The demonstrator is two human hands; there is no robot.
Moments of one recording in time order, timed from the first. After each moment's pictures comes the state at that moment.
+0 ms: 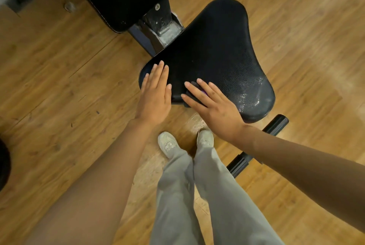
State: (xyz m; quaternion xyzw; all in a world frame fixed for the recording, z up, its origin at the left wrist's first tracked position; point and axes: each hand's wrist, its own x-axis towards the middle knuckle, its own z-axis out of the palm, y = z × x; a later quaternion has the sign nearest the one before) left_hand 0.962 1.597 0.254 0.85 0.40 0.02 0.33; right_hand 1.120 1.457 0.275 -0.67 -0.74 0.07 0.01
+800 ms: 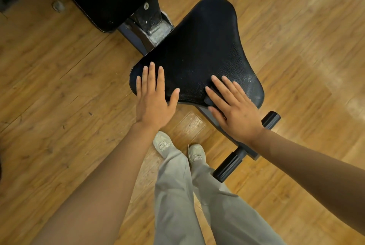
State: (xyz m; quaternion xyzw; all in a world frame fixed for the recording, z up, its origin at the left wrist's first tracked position) left_hand 0.974 1.574 0.257 0.87 0.43 -0.02 0.26; right_hand 1.155 1.417 0.298 -0.75 -0.65 0.09 0.03
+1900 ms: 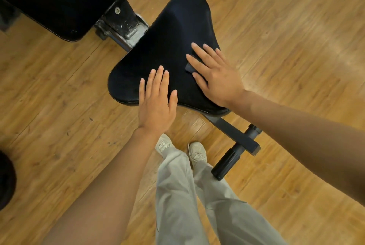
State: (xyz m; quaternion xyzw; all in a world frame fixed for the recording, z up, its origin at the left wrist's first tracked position) left_hand 1.021 1.530 0.267 0.89 0.40 0.01 0.22; right_hand 1.212 1.461 0.296 -0.77 -0.63 0.12 0.09
